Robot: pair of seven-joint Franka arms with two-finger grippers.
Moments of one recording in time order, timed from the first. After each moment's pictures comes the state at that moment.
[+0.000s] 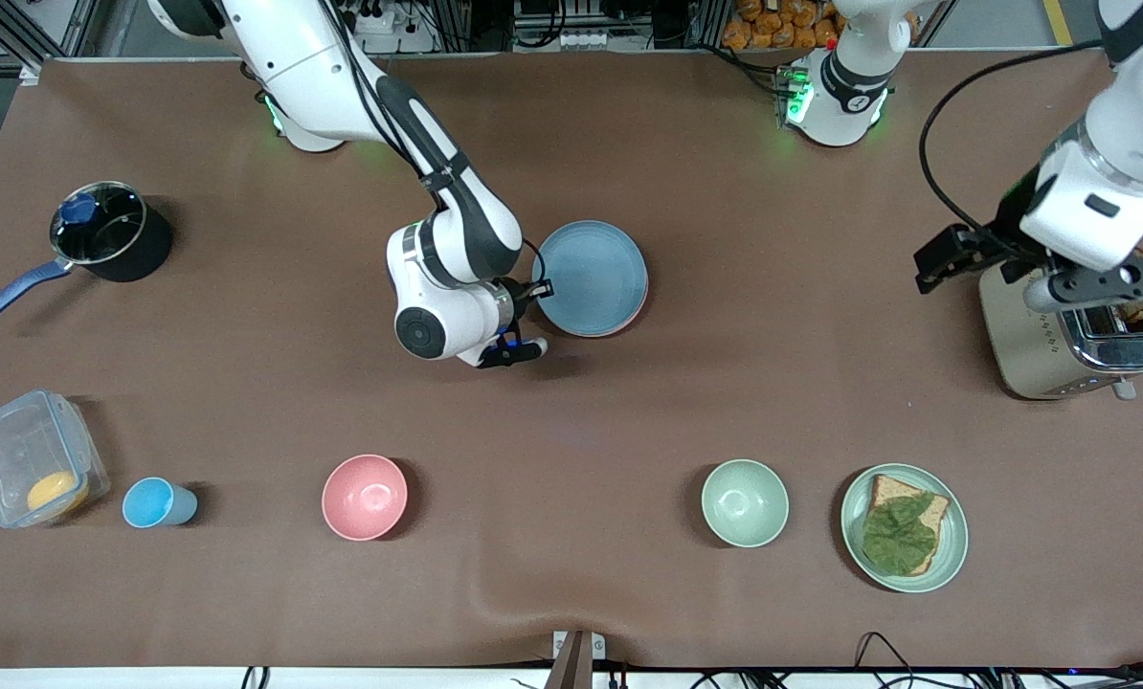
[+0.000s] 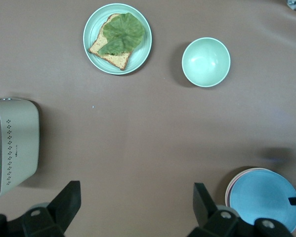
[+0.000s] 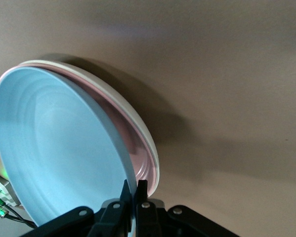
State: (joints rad) left arm 0.22 0.10 -0.49 -1.44 0.06 1.57 -0.38; right arm 0.65 0.66 -0.04 -1.69 0.71 1.95 0.05
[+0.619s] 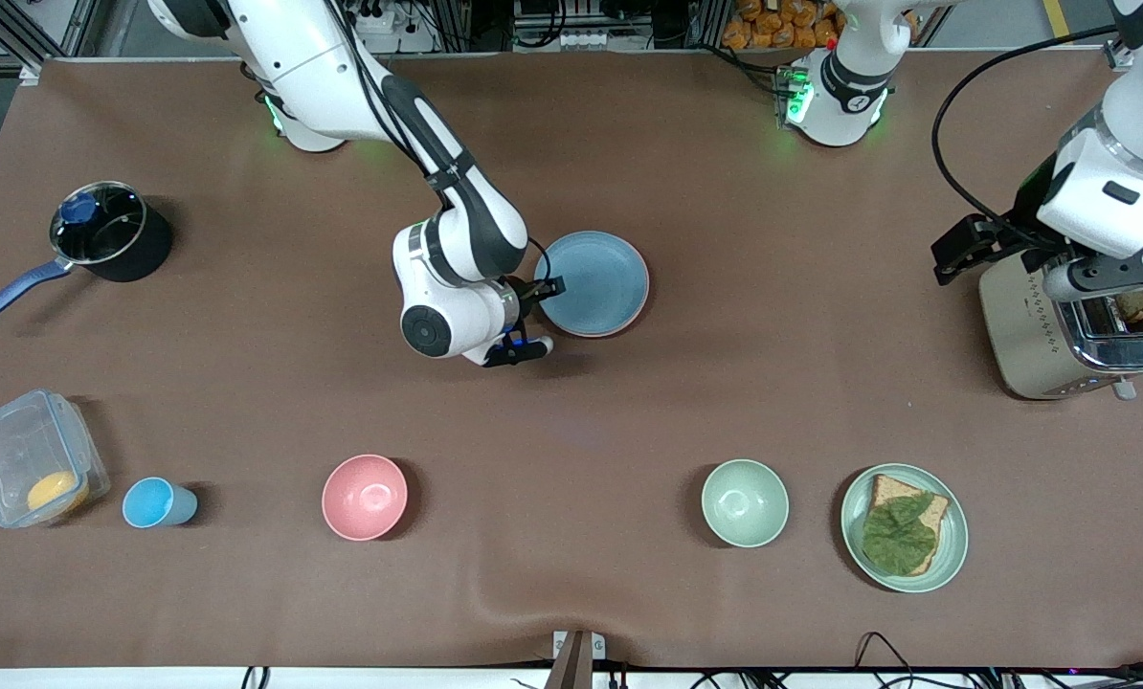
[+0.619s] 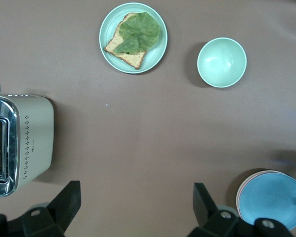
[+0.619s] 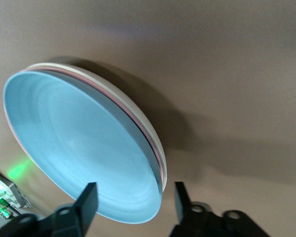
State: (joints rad) left arm 0.08 0.09 -0.28 -1.45 0.06 1.56 -0.35; right arm 0.66 0.67 -0.05 -1.67 0.72 1.96 0.05
